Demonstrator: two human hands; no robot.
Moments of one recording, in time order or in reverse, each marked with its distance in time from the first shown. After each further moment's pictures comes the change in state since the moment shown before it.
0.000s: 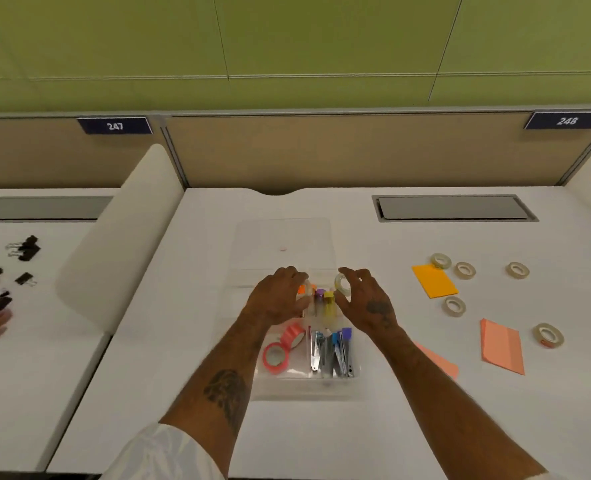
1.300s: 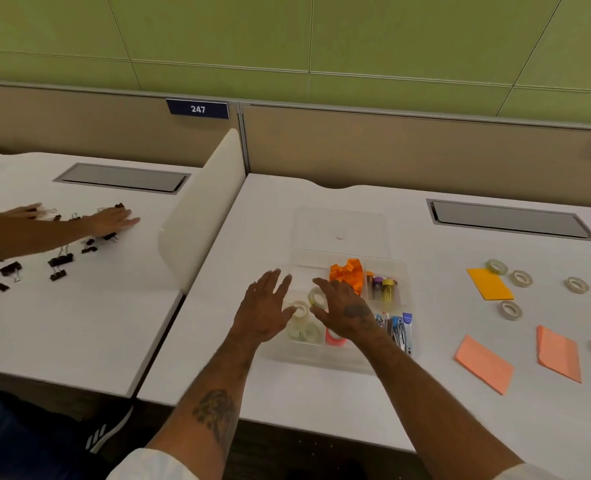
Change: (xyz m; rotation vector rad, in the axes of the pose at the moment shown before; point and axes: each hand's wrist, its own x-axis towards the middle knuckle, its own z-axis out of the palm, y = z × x) left_hand -0.159 -0.107 0.004 0.118 0.055 -0.229; right_hand -0.050 -0.147 0.077 -0.091 -0.165 -0.326
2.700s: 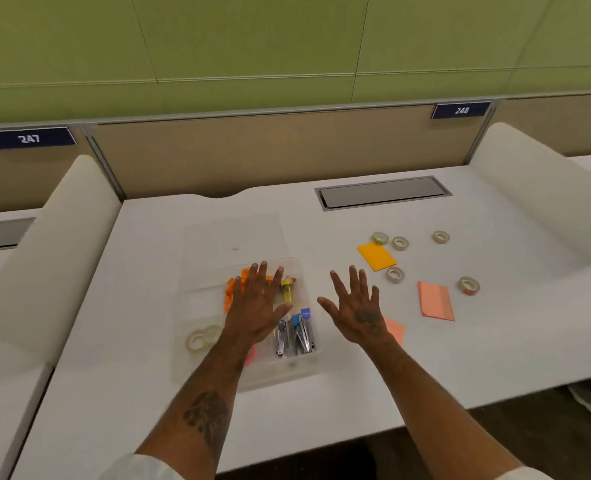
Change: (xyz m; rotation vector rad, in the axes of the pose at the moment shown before) left_hand 0.087 0.167 0.021 0.054 -0.027 0.258; right_hand -0.100 0.170 -0.056 -0.179 0.072 0.553
